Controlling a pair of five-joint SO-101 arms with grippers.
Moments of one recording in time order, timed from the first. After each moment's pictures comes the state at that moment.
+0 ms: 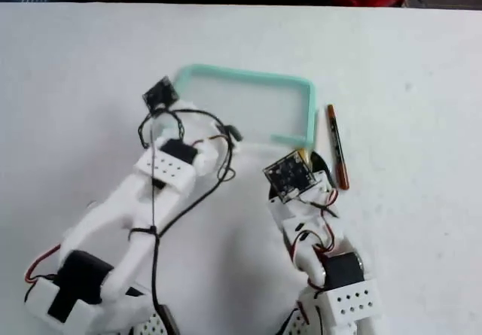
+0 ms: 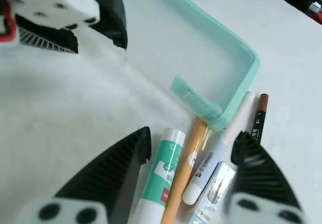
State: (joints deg) left arm 20.0 -9.1 39.5 37.9 62.2; right arm -18.3 -83.6 86.1 40.1 22.6
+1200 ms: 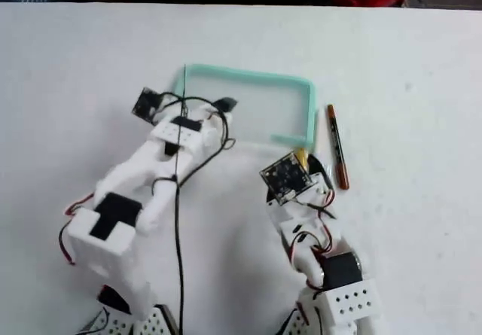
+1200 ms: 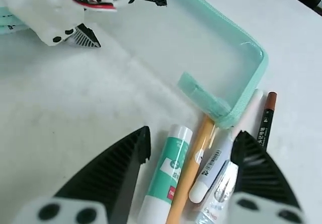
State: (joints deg) left arm 14.3 18.1 21.0 35.0 83.0; right arm -19.3 -83.6 87.2 40.1 22.6
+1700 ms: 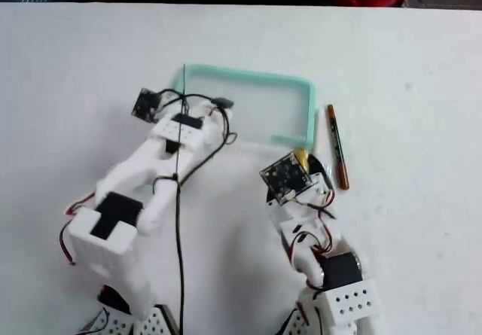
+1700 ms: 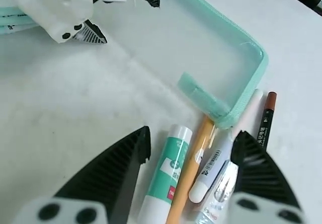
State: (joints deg) left arm 14.3 18.5 19.4 35.0 87.1; right arm -19.3 -83.6 87.2 40.1 22.6
